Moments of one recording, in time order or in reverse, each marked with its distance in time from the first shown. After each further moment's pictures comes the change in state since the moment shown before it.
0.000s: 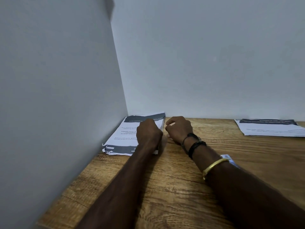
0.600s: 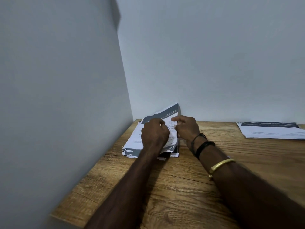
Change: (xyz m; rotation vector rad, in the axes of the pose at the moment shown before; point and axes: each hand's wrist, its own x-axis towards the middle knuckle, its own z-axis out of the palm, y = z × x) left_hand -0.031 0.014 -0.022 -0.134 0.148 0.140; right_hand 0.011 0.013 -0.013 0.349 0.003 0.015
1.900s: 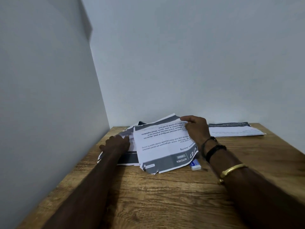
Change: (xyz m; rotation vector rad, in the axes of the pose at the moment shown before) left_hand 0.035 -0.054 0.011 0.465 -0.330 -0.253; right_hand -0.015 0.008 -0.131 -0.052 0.228 -0.130
